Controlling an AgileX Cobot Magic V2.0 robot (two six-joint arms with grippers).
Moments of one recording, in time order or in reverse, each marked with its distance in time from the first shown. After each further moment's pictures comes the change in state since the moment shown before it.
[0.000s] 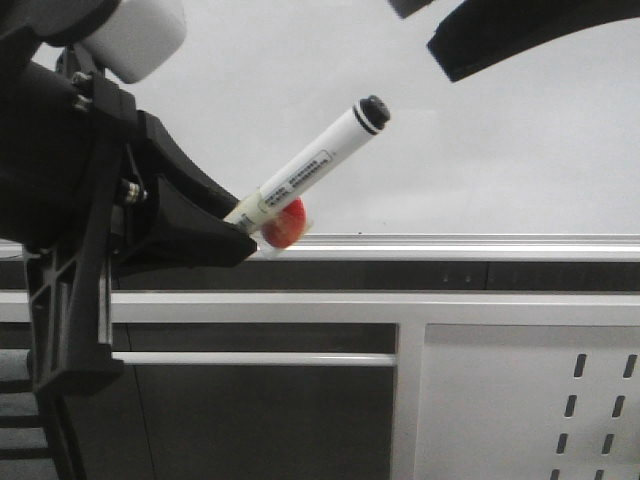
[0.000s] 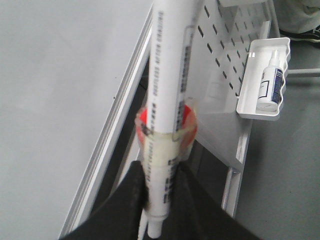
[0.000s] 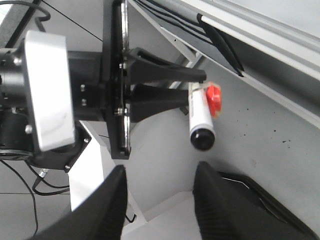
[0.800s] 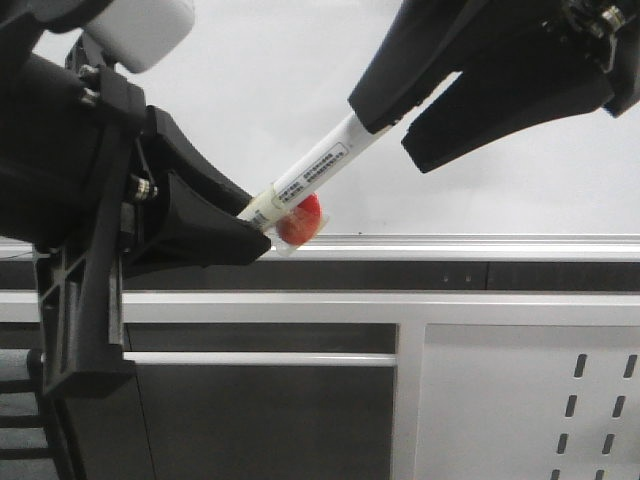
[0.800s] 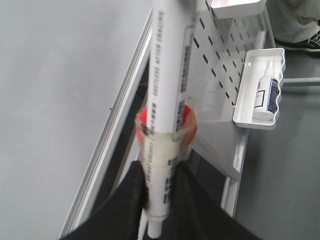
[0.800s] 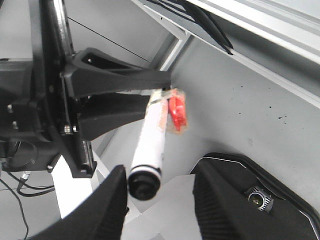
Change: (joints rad) left arm -0.013 0.000 0.000 -0.015 -0.021 0.000; right arm 0.000 0.132 0.000 0.000 -0.036 -0.017
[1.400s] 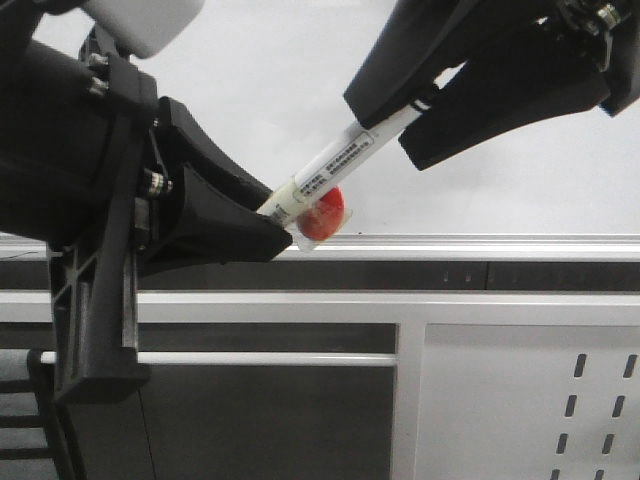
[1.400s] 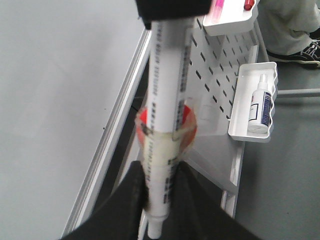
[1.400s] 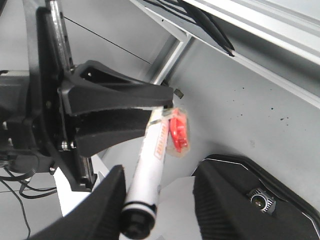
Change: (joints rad) left arm -0.030 0.000 0.000 0.000 -0.033 0.000; right arm 0.000 0.000 0.000 0.008 -0.002 -0.002
